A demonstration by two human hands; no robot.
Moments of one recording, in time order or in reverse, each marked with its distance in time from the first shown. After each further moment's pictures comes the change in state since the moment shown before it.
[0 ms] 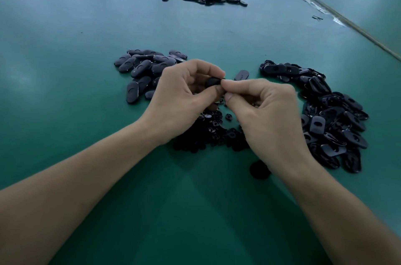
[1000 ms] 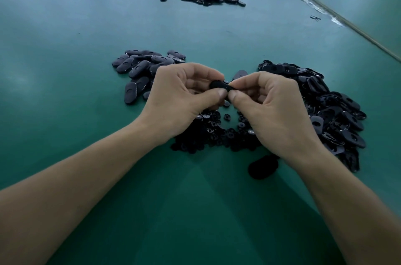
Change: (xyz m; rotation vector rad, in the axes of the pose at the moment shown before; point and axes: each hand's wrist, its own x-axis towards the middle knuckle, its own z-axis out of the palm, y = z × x) left_hand -0.003 0.006 0.001 0.013 0.021 -0.032; right_hand 0.012 0.008 -0.017 -0.037 -0.117 0.035
